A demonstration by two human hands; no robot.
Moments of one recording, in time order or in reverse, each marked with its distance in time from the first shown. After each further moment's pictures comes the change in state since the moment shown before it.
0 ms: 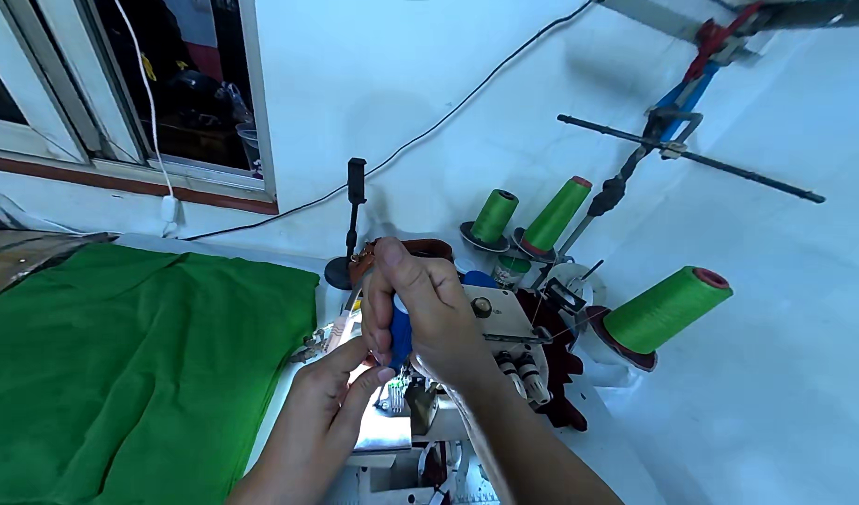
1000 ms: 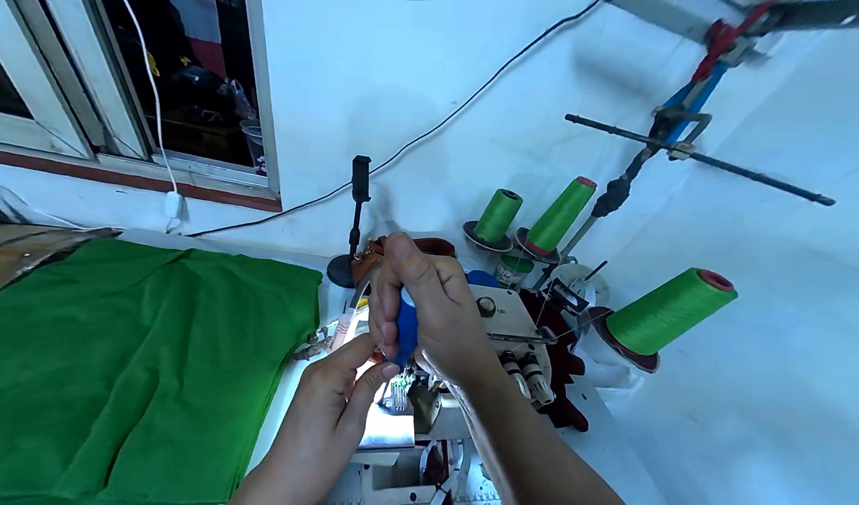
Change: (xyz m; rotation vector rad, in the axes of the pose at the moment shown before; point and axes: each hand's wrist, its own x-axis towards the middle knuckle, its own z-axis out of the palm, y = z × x) left_hand 0.000 -0.004 0.001 0.045 0.002 0.032; right_hand 0.003 0.004 0.000 0.020 0.023 -0.021
